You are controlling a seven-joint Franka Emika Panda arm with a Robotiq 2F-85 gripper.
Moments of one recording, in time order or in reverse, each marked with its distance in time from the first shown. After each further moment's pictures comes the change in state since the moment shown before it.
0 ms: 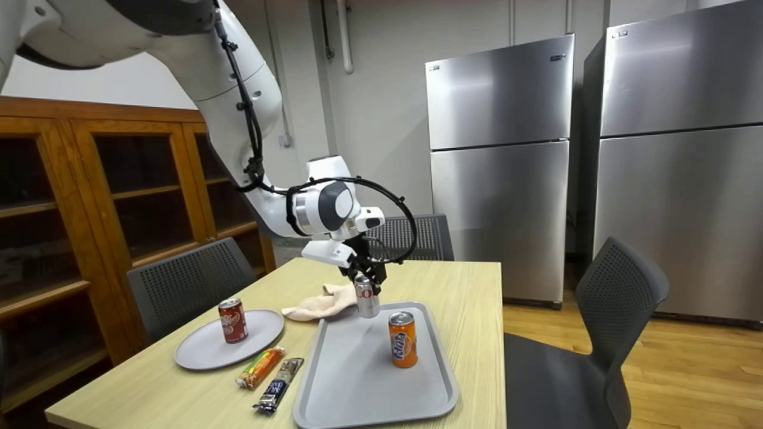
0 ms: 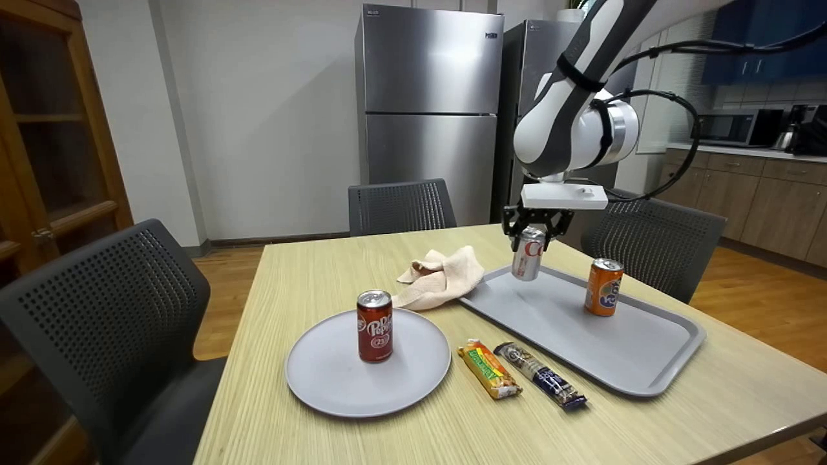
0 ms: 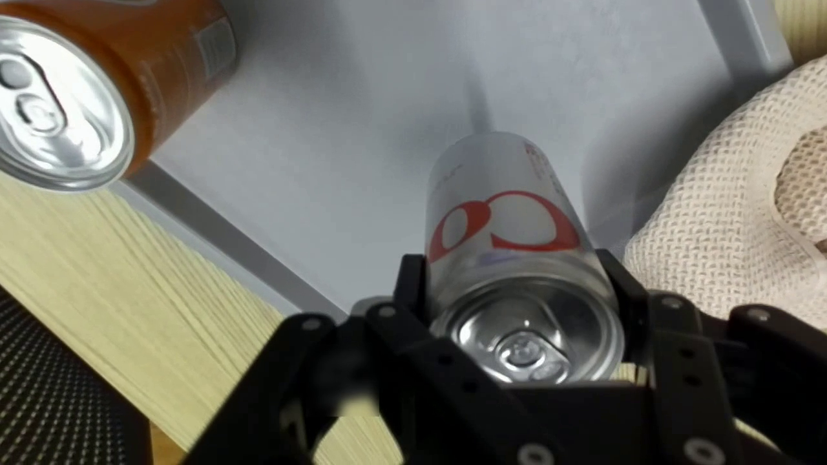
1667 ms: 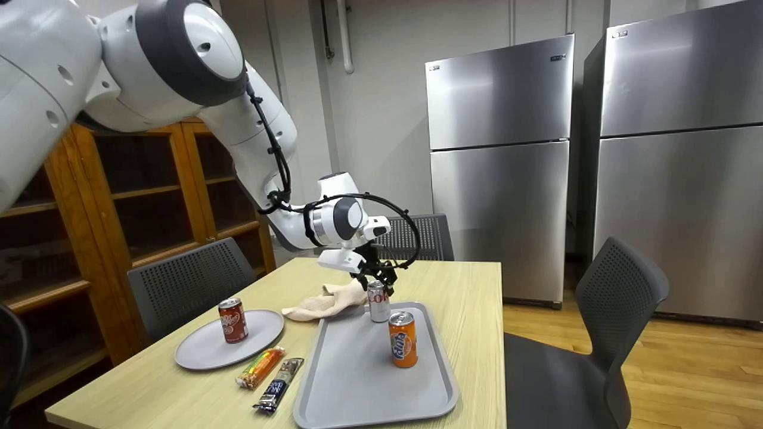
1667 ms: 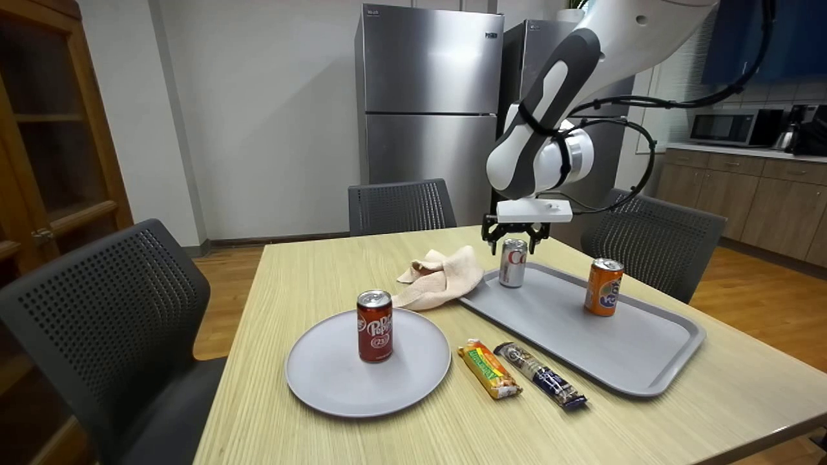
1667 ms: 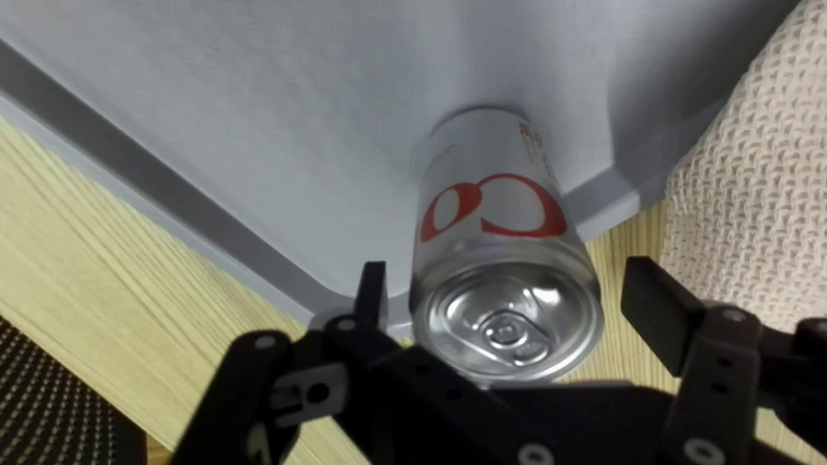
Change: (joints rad) arm 0.064 0.236 -0.068 0.287 0.001 -0.051 0.063
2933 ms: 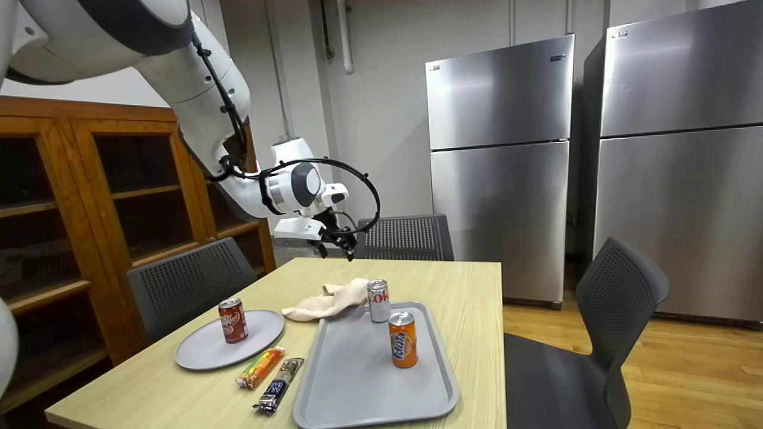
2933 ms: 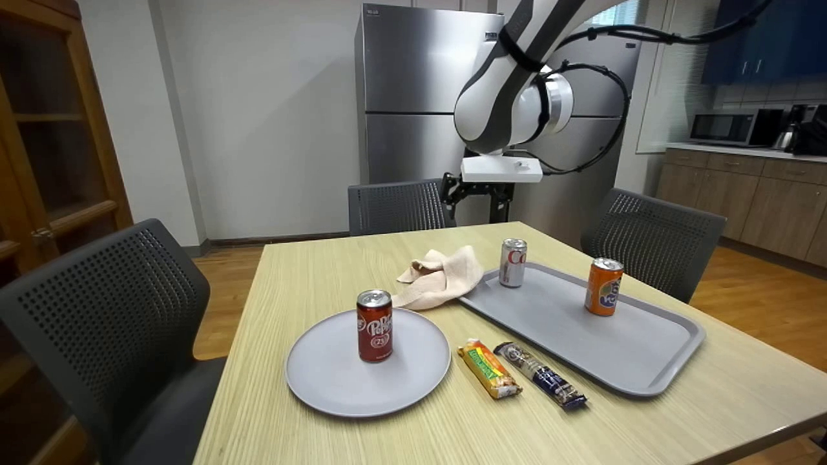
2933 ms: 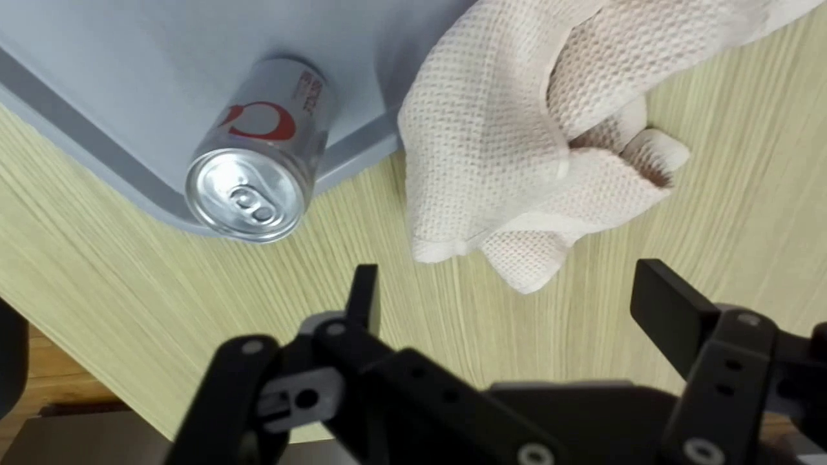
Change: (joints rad) arm 0.120 -0.201 0.030 -0.107 -0.033 0.006 -0.003
